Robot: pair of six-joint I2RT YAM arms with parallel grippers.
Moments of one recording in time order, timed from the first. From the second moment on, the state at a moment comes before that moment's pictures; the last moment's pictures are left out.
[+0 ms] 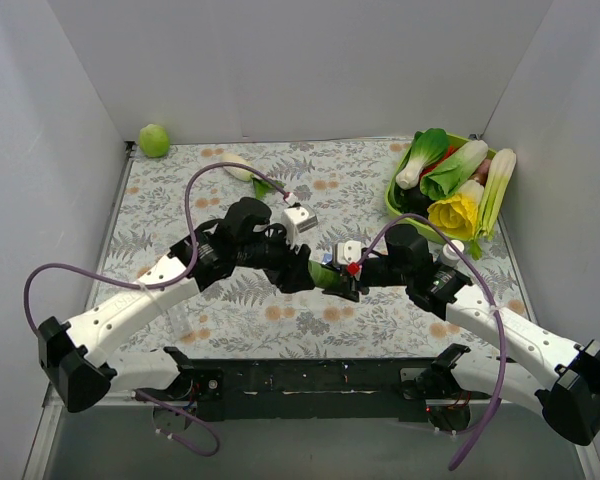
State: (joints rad) left arm -0.83 1.16 1.10 -0.54 0.45 -0.02; right arm 0.75 0.99 0.68 -0.10 -0.70 -0.52
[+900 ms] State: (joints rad) left arm -0.54 1.20 1.14 -0.63 0.82 -0.94; right arm 0.75 0.99 0.68 -0.12 -0.60 -0.56
